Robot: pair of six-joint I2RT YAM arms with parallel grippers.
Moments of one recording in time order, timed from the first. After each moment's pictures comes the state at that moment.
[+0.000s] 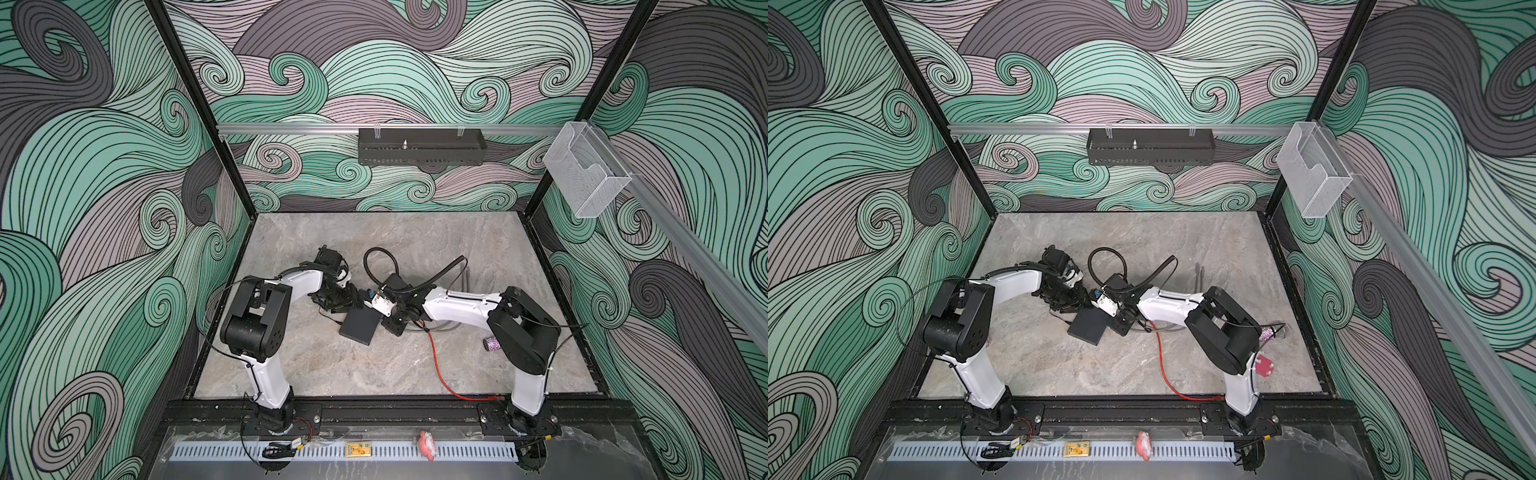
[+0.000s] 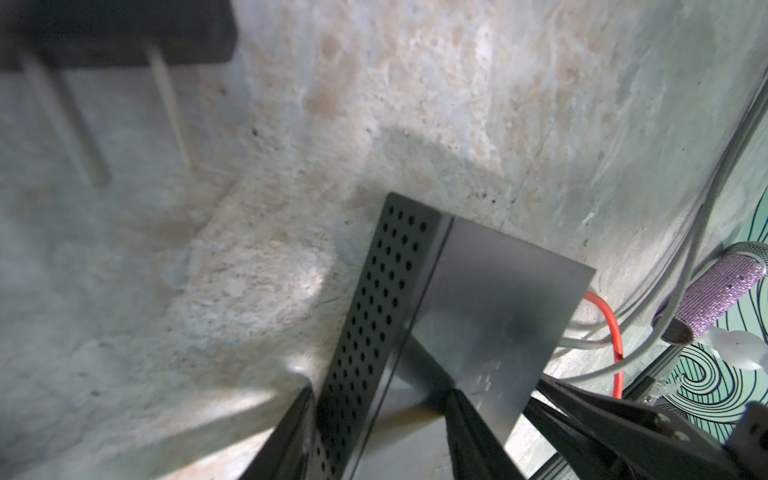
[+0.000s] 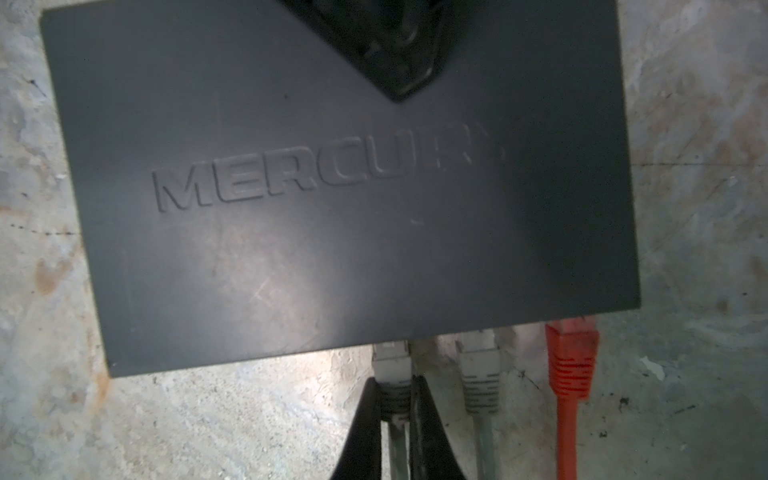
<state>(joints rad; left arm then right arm) -0.29 1.80 1.04 -0.60 0.48 -0.36 0.89 1.90 1.19 -0.44 -0.11 -0.19</state>
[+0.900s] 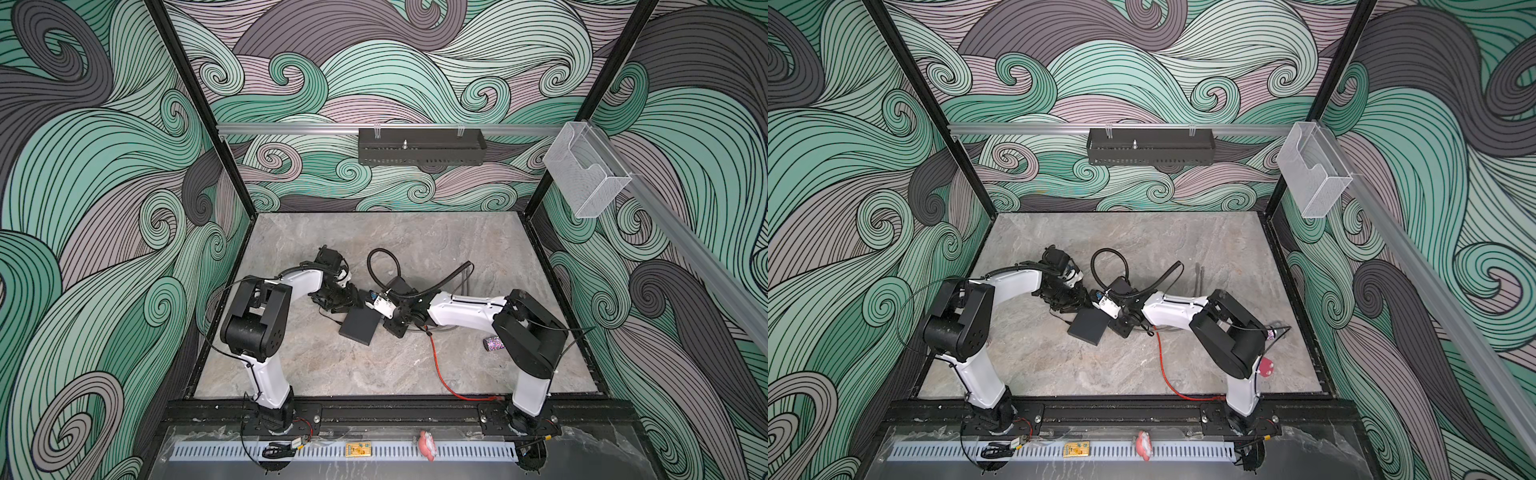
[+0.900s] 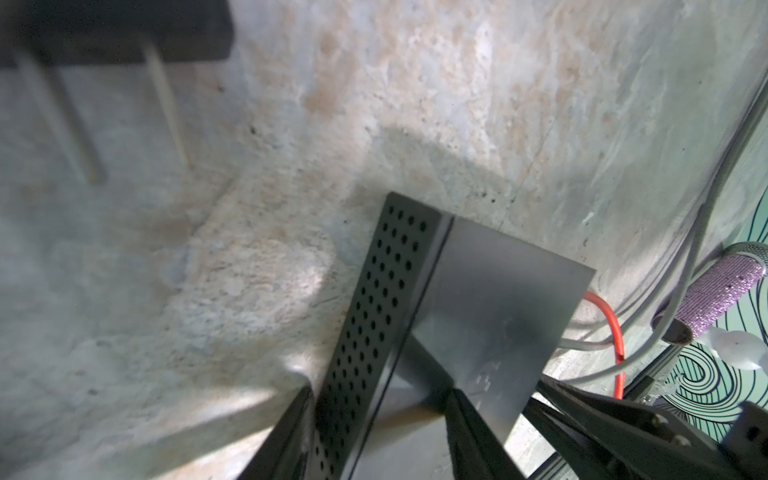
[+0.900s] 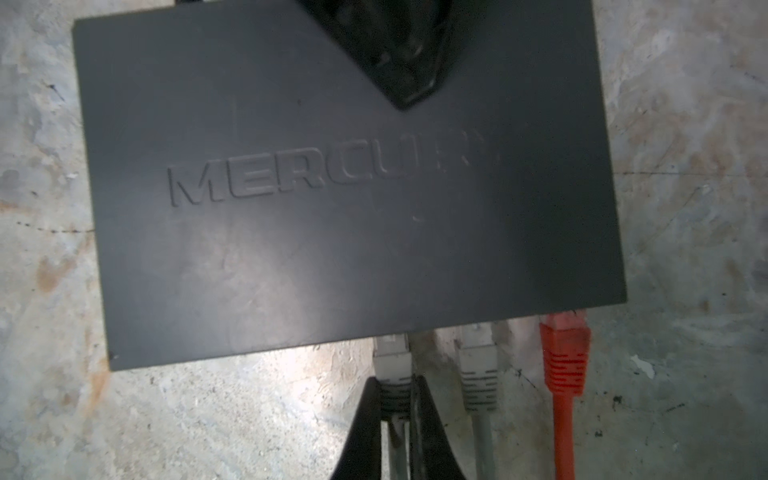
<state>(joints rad) -0.29 1.80 1.05 -0.62 0.48 -0.36 0.90 1.84 1.07 -0.30 -0.10 -0.20</state>
